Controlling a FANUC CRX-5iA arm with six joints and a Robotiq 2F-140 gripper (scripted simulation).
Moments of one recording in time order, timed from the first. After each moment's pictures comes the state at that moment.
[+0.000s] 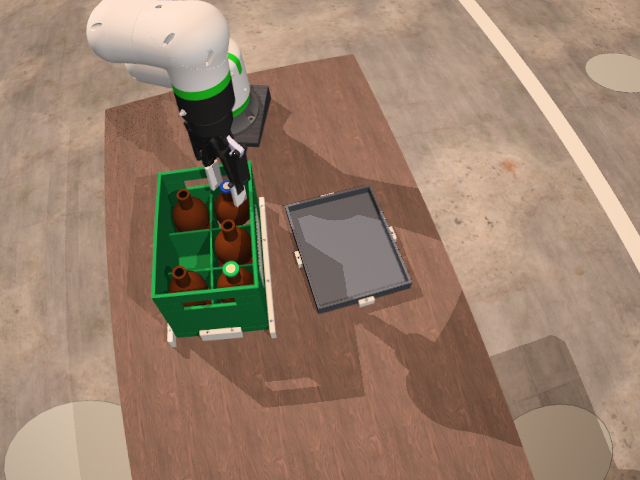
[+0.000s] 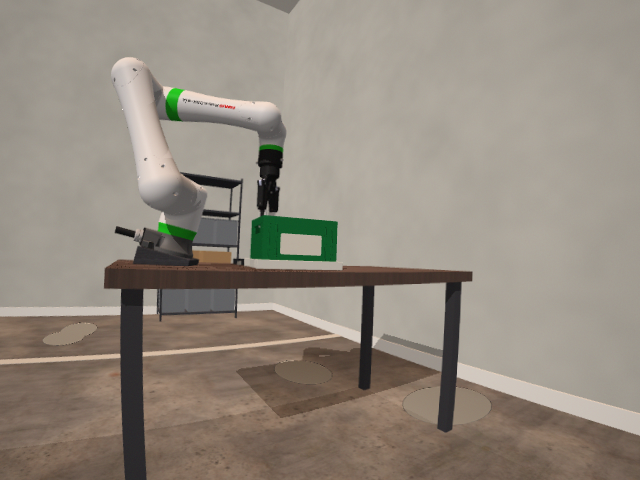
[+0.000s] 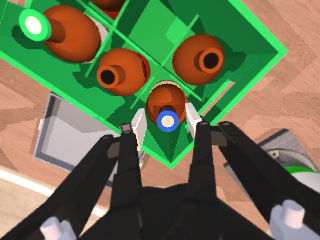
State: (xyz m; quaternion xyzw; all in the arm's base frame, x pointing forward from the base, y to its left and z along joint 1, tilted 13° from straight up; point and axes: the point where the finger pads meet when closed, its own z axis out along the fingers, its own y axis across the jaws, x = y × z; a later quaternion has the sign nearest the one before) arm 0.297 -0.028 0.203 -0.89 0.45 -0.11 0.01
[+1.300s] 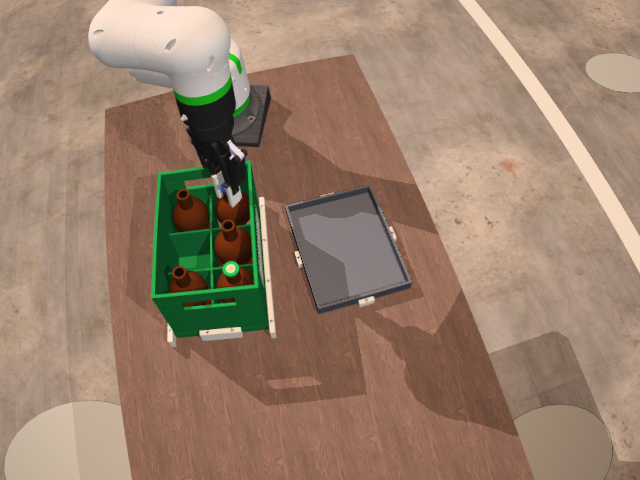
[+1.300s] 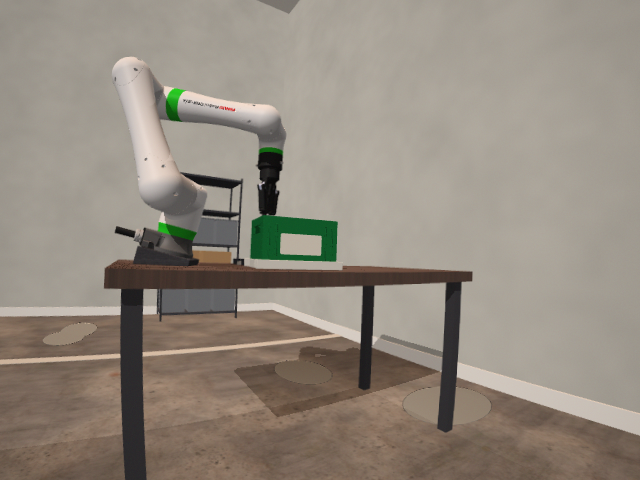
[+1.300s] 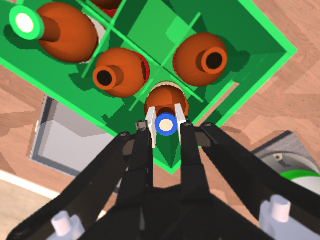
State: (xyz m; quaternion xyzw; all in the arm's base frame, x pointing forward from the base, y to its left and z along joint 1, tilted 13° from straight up) arm 0.300 -0.029 0.193 -0.89 0.45 -0.11 0.01
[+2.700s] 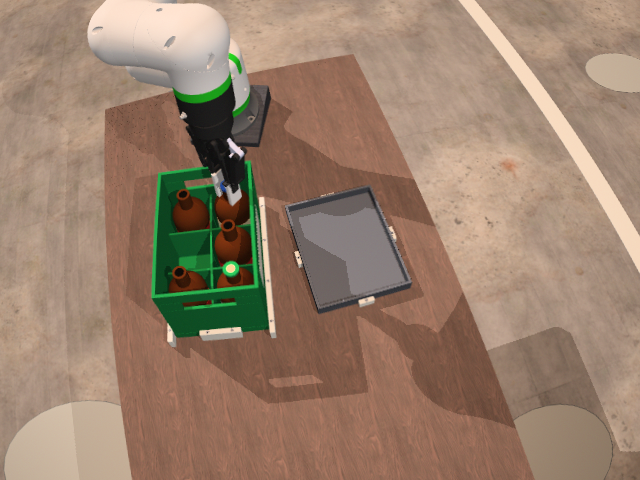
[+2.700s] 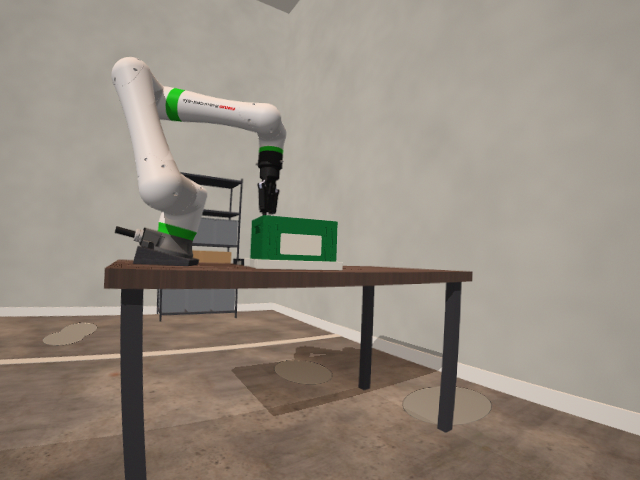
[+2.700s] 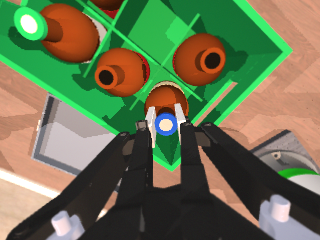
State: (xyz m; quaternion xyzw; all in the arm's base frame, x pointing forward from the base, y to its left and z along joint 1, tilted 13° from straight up) arm 0.299 -0.029 0.197 -0.89 0.45 -0.11 0.01
